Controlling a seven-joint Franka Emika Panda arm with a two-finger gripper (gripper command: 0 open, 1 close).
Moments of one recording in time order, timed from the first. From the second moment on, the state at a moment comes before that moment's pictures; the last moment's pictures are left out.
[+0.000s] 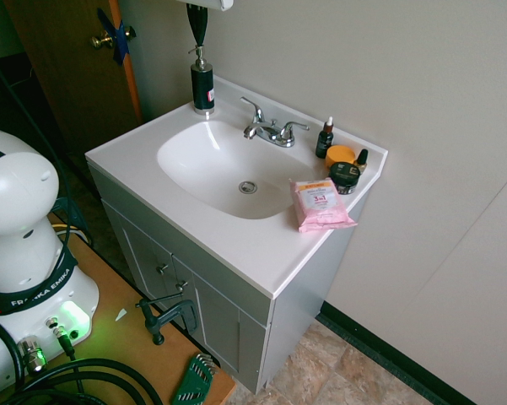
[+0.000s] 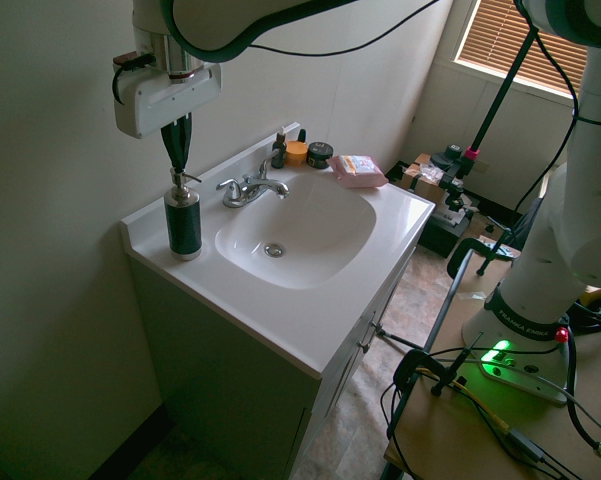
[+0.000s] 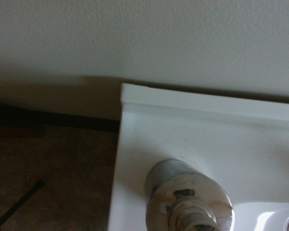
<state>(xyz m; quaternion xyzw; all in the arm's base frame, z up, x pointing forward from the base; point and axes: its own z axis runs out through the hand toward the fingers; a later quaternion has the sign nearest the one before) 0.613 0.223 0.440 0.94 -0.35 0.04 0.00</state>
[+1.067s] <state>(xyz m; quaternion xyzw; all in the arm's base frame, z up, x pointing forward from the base) 0.579 0.157 0.516 0.92 -0.37 0.05 -0.09</state>
